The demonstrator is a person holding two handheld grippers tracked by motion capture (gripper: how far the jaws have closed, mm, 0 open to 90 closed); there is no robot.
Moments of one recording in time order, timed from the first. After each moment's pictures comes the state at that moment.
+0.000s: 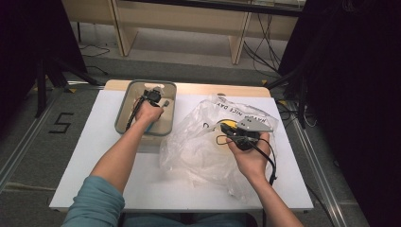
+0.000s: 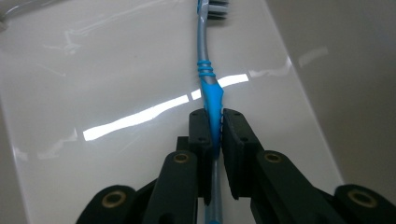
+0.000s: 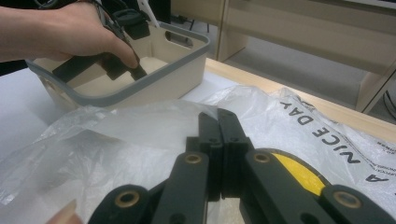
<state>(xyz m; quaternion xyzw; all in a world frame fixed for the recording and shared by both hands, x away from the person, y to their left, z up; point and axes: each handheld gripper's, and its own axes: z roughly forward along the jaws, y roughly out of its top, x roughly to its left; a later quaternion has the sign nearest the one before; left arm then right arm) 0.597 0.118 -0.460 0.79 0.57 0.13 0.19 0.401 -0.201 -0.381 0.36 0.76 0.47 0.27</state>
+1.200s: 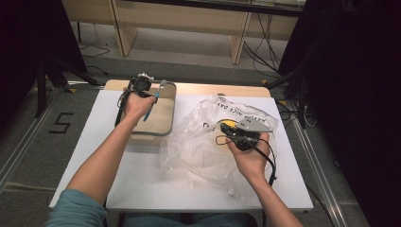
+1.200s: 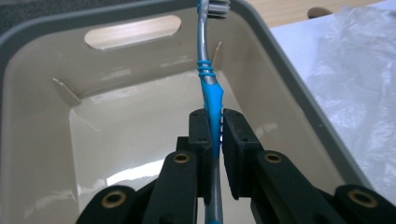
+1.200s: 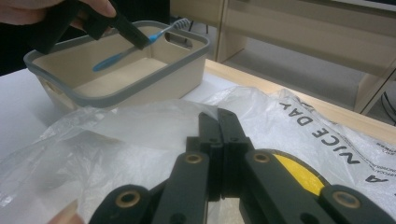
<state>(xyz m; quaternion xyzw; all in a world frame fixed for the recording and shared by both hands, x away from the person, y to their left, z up) 0.573 0.142 -0.400 0.74 0.55 0.18 0.33 0.400 -0.200 -0.382 0.36 0.75 0.47 0.28</state>
